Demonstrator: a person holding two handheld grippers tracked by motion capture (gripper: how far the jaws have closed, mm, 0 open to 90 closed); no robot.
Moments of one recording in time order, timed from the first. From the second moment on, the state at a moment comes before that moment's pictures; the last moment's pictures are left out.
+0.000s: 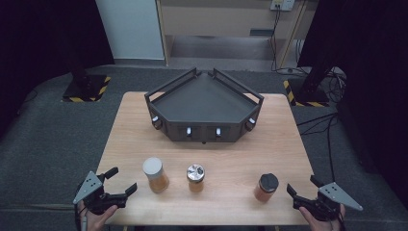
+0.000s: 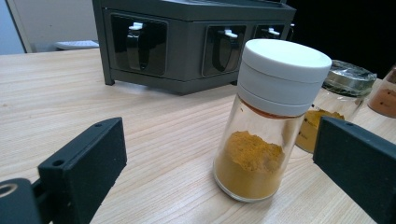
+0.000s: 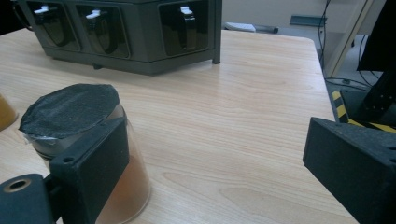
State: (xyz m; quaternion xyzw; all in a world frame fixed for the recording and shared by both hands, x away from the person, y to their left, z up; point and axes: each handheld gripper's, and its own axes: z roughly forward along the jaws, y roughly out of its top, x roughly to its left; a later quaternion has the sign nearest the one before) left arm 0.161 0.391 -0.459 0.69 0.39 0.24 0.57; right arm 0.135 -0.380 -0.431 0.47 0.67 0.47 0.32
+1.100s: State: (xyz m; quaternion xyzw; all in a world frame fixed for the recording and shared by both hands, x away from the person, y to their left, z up) left arm 0.165 0.391 -0.459 0.69 0.39 0.23 0.56; right arm 0.136 -0.383 -0.433 0.47 0.67 0.48 0.32
